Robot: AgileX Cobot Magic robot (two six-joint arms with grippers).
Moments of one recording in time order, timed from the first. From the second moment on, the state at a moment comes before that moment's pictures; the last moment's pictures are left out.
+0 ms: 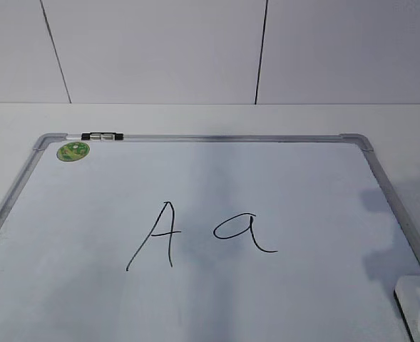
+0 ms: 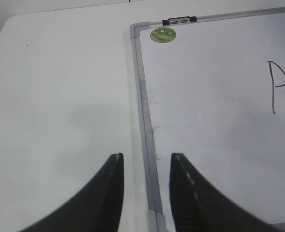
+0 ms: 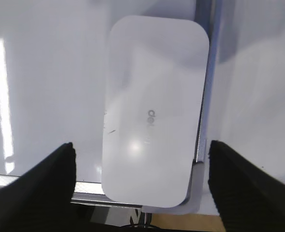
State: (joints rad) left arm 0.03 0.01 -0.51 -0.13 1.11 0.15; right arm 0.28 1.12 -0.62 -0.01 1.00 0.16
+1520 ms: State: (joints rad) left arm 0.03 0.01 -0.51 -0.13 1.11 0.15; right arm 0.28 1.34 -0.61 -0.03 0.90 0.21
